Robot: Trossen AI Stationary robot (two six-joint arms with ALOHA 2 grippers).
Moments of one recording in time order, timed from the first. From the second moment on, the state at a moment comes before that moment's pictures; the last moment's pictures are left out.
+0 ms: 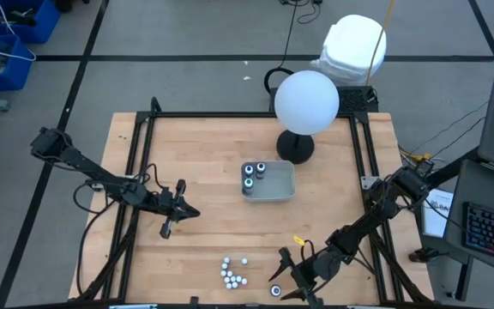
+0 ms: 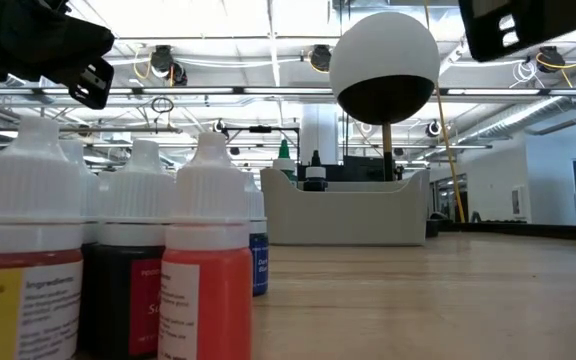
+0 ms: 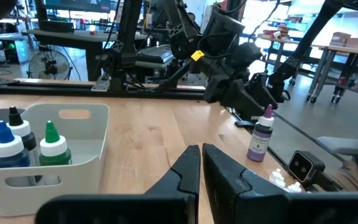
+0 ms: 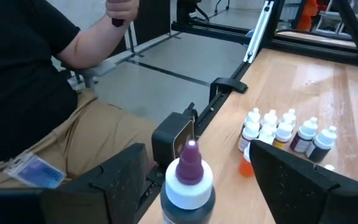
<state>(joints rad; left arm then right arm) -0.48 0.90 0.12 0.76 -0.25 -0.13 0.76 1.84 0.81 0.75 0.21 0.09</state>
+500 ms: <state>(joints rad) -0.48 0.90 0.12 0.76 -0.25 -0.13 0.76 1.92 0.81 0.85 0.21 0.11</state>
